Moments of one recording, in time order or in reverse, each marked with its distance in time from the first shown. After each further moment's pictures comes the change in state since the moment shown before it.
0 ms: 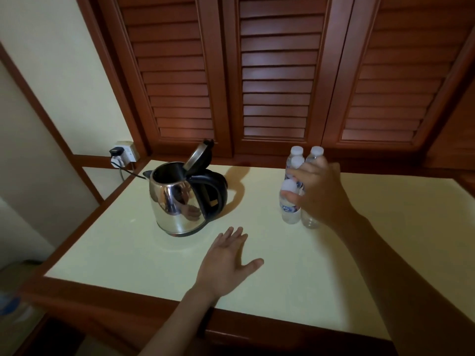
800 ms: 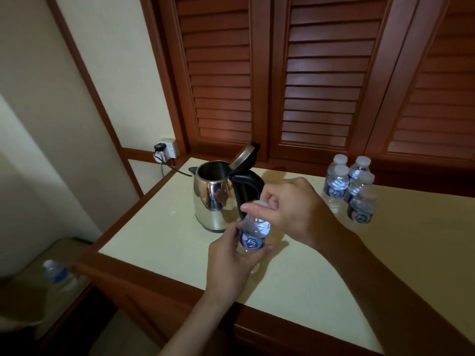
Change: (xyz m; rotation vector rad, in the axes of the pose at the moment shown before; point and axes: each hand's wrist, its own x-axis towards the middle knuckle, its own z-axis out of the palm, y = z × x) left_hand -0.049 0.016 -0.063 -0.621 0.527 -0.168; right_hand 0.022 -0.132 -0.027 0.537 -0.278 -0.121
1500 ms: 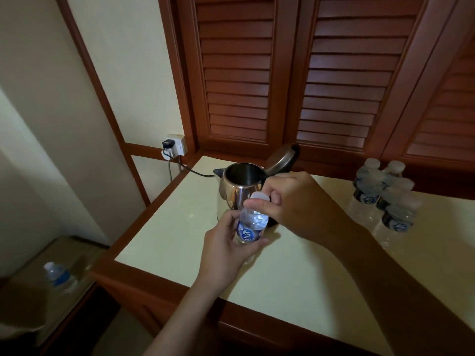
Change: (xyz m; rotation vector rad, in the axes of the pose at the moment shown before) left_hand 0.049 -0.027 -0.073 -0.079 -0.097 -0.009; right_hand 0.053 -0.038 0.044 -0.072 0.134 -0.178
